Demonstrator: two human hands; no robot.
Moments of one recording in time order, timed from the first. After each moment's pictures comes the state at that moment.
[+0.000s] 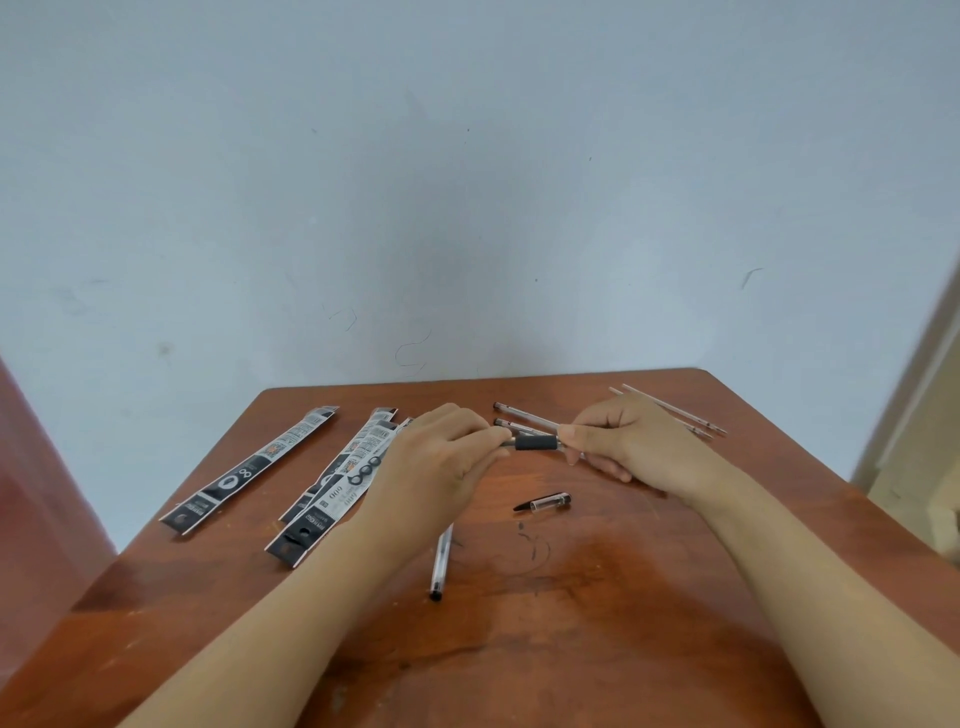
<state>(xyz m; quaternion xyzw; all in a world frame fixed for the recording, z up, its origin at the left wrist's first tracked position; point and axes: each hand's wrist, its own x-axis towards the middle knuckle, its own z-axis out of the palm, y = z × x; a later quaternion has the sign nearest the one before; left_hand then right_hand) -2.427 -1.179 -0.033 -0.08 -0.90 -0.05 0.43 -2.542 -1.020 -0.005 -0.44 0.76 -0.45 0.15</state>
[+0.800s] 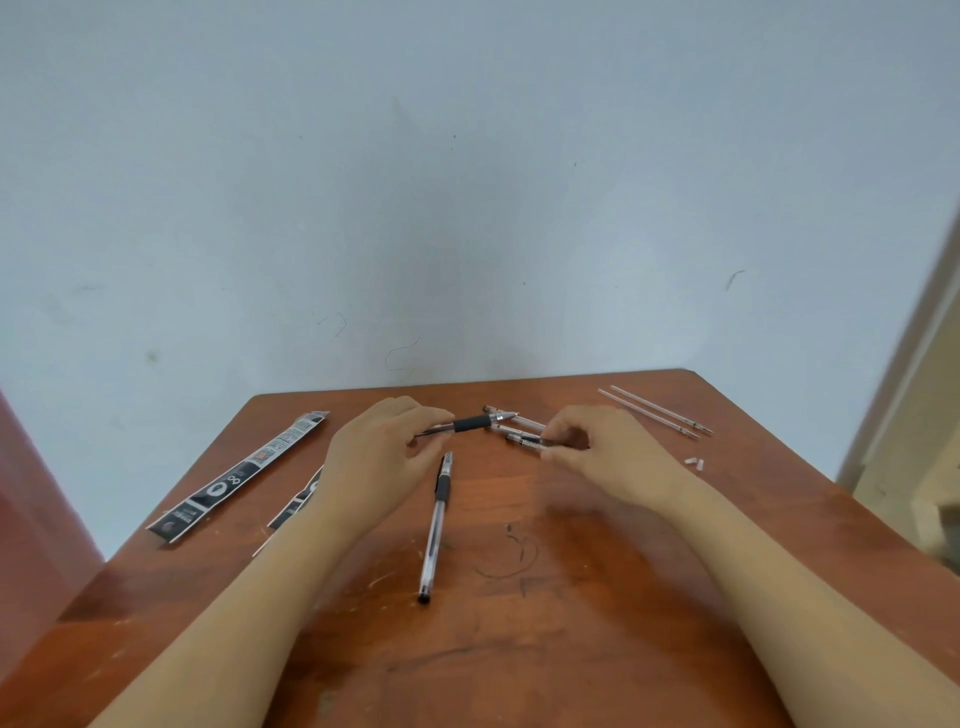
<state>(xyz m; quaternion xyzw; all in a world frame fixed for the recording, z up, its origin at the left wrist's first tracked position) -2.424 -1.207 -0.034 0.05 -0.91 -0.11 0.39 -2.552 -1.030 -0.024 -0.45 0.84 -0.32 0.01</state>
